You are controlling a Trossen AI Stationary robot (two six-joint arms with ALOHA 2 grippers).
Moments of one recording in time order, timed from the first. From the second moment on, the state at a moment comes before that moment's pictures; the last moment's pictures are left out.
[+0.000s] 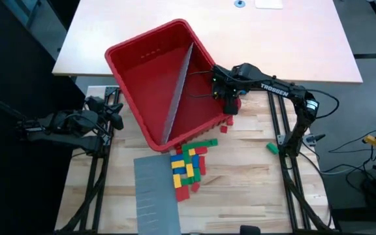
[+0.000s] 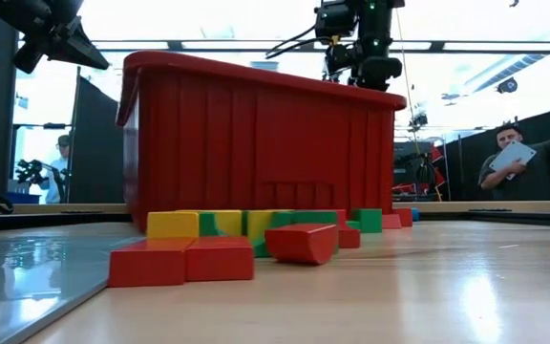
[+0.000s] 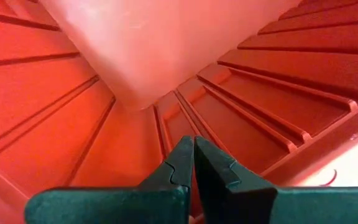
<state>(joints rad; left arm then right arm) -0.05 0.44 0.76 -0.87 -0.85 -0.69 -0.50 1.75 1.75 -1.35 0.18 -0.44</state>
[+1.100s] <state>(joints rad) -0.05 0.44 0.76 -0.87 -0.85 -0.69 -0.63 1.75 1.75 -1.39 0.19 -0.45</state>
